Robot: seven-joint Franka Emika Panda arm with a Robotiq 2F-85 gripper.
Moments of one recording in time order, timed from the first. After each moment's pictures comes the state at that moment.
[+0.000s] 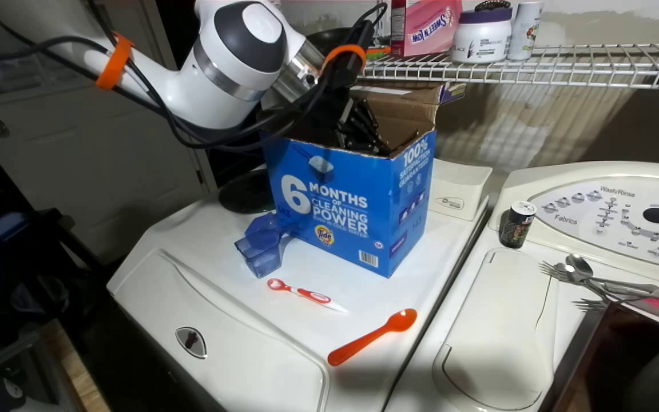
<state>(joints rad) -0.16 0.10 -0.19 -2.10 -0.94 2.75 -1.37</state>
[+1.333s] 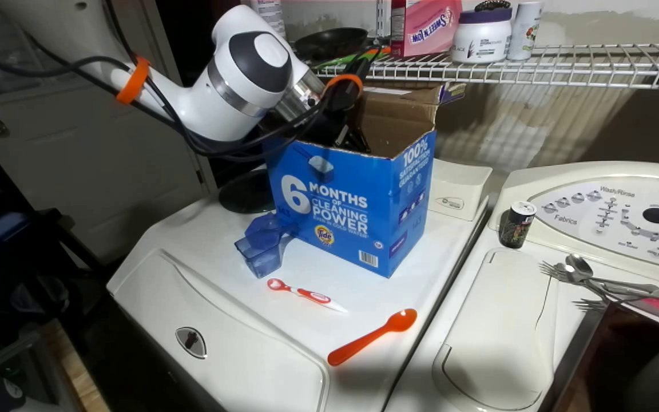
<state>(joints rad) -0.15 0.18 -0.15 -2.08 -0.95 2.65 -1.40</state>
